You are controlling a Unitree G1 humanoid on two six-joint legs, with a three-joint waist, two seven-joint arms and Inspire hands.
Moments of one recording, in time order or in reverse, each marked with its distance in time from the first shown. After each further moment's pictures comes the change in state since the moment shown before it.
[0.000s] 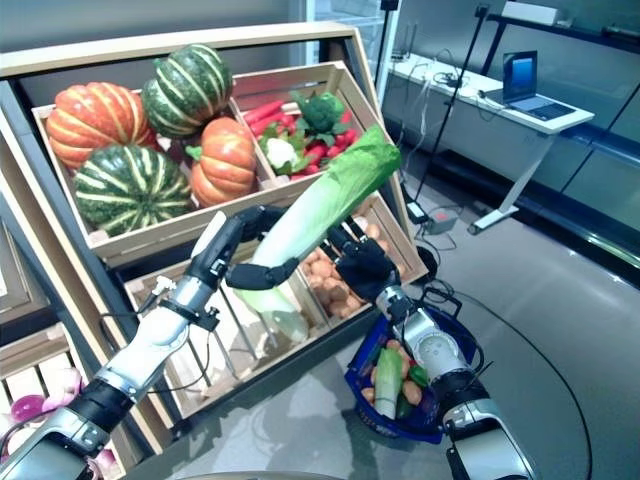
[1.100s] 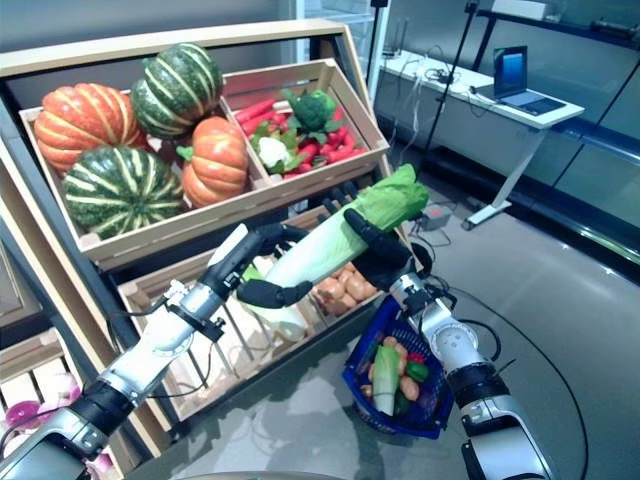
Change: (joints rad) left arm 0.000 0.021 -0.055 -0.018 -0.007 -0.022 -0.100; right arm -0.011 -0.054 -0.035 -0.028 0.020 0.029 0.038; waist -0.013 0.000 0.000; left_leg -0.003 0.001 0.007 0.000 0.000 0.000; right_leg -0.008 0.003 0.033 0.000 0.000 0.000
